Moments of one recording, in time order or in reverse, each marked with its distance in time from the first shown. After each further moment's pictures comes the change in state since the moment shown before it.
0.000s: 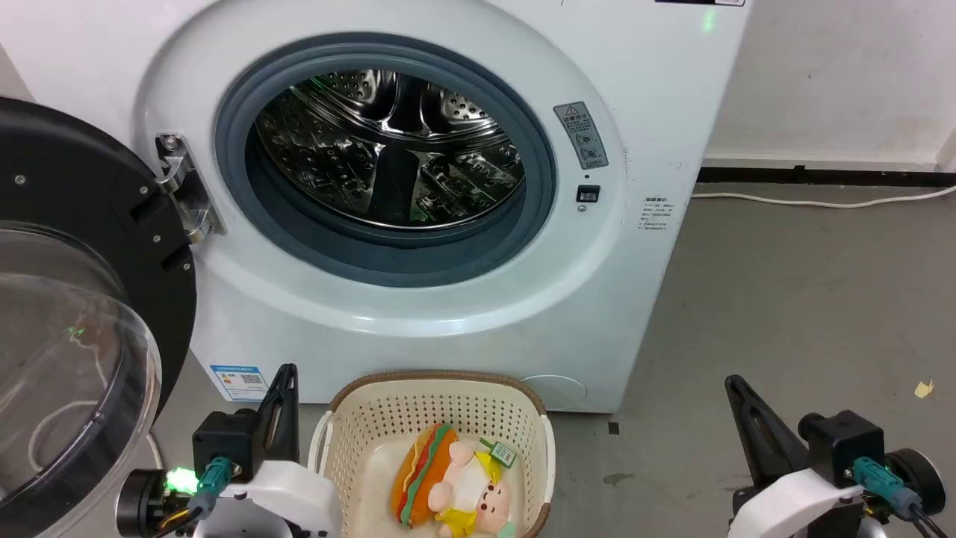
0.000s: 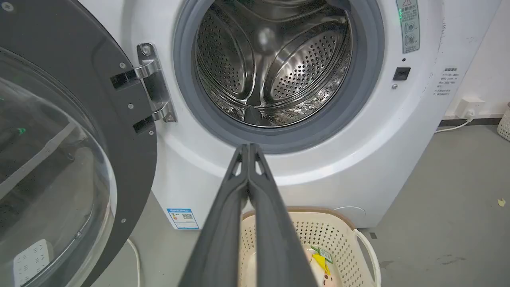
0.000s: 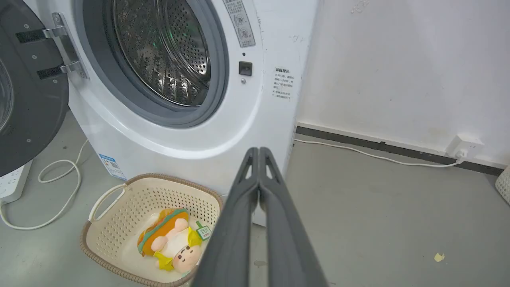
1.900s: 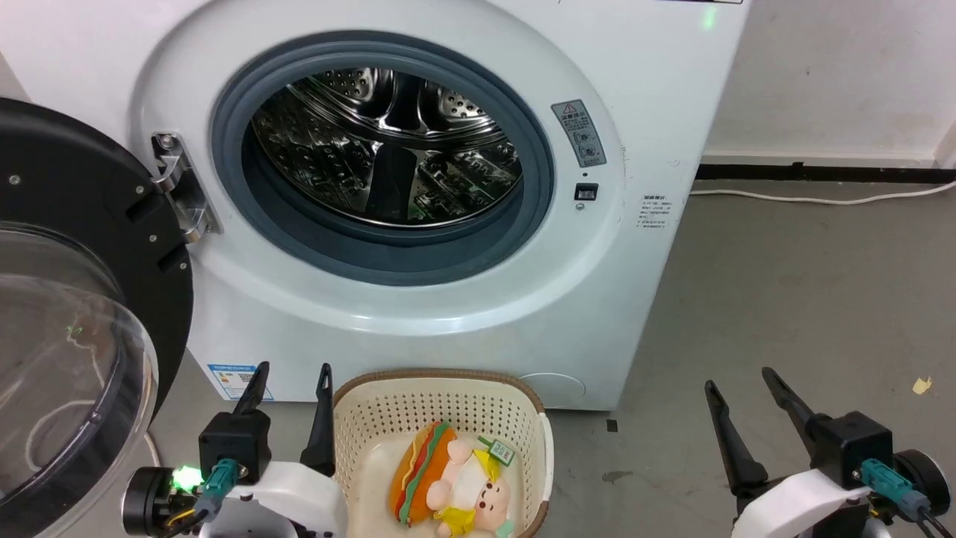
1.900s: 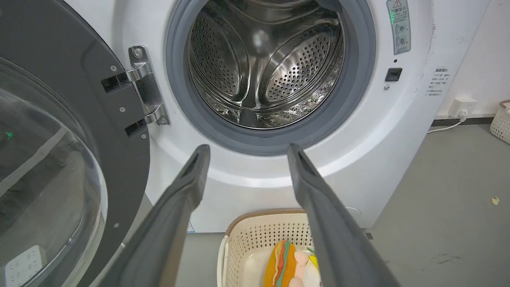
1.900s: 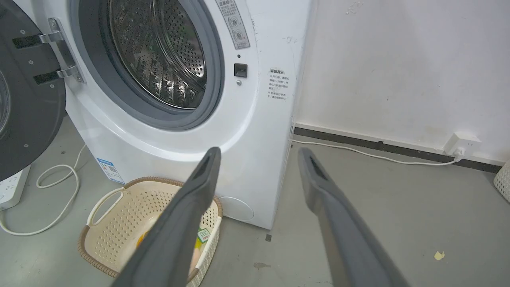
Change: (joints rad) left arm 0.000 0.000 -0.013 0.000 0.000 0.000 -0.011; right arm 0.001 0.000 -0.009 0.001 0.009 0.000 -0.011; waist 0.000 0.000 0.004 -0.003
